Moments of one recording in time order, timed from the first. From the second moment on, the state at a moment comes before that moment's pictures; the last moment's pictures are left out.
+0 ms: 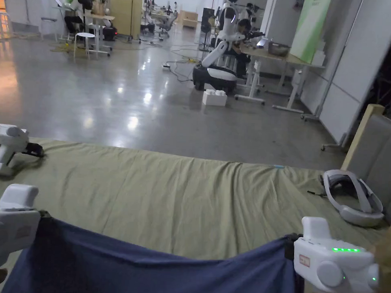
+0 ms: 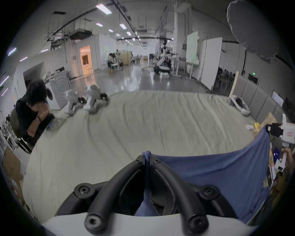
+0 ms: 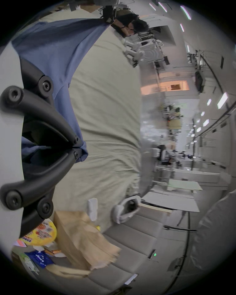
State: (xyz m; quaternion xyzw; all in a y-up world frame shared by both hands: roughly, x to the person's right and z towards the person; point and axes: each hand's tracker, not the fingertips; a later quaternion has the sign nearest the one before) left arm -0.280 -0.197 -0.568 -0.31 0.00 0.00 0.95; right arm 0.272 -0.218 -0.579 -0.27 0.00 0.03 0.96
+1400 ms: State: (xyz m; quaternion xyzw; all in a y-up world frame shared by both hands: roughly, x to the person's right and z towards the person) left arm -0.299 0.043 -0.604 -0.14 0.06 -0.03 0.99; right arm 0.245 0.065 -0.611 -0.07 -0.04 0.07 0.99
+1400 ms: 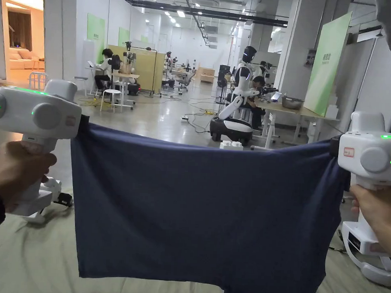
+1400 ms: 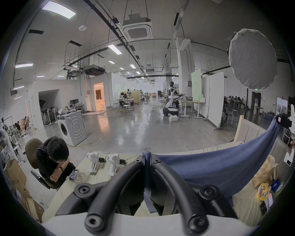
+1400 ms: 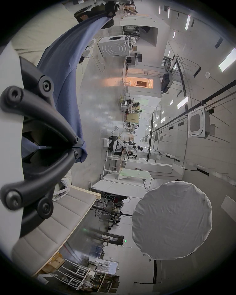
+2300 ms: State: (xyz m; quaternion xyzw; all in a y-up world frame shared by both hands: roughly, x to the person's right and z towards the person) left arm -0.303 -0.070 -0.399 -0.19 0.02 -0.01 0.98; right arm 0.263 -0.046 -0.383 -0.15 -0.01 0.09 0.98
